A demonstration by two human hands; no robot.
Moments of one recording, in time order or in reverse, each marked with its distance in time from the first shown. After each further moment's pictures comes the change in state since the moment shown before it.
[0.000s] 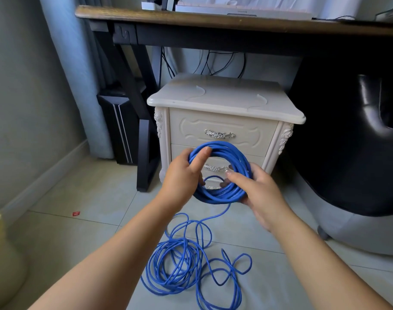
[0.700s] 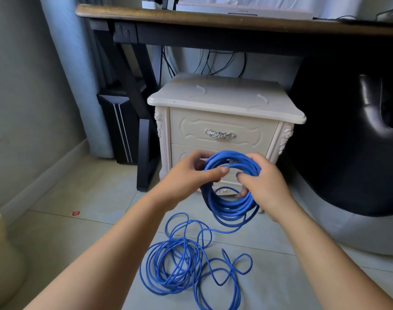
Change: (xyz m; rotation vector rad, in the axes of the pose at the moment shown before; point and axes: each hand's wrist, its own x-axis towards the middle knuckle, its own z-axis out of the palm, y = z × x) left_hand -0.004 0.010 -0.009 -0.102 -0.371 -0.110; right_hand 0.005 -0.017 -0.008 -0.444 0.100 -0.156
